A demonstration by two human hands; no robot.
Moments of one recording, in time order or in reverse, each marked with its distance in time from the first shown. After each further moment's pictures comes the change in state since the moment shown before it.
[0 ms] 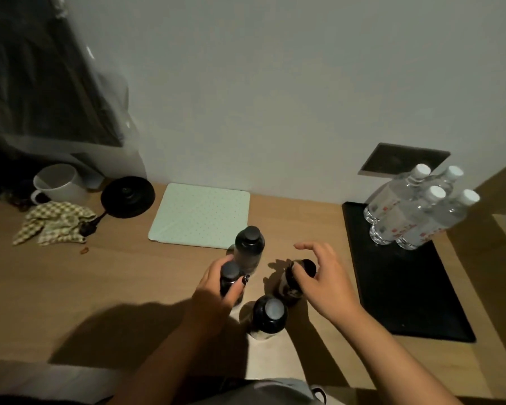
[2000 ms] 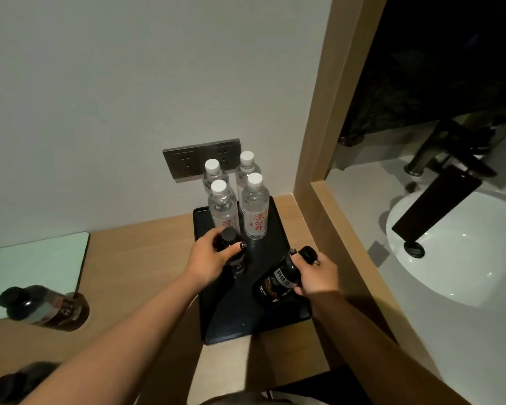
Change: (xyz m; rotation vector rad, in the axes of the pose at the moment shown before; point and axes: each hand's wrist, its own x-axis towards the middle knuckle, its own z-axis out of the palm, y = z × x) left_hand 0.082 0.233 0.318 0.031 -0.226 0.073; right_hand -0.019 0.286 -0.231 0.812 0.407 0.716
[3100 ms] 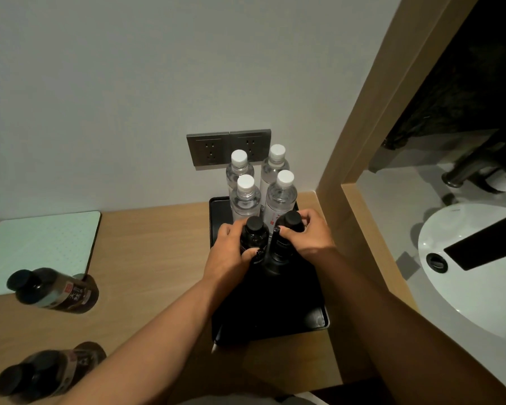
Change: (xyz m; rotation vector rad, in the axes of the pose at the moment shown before) left_hand 0.013 -0.018 0.004 0.219 0.069 0.162; right_hand 0.072 -0.042 0.065 -0.516 -0.127 -0.388
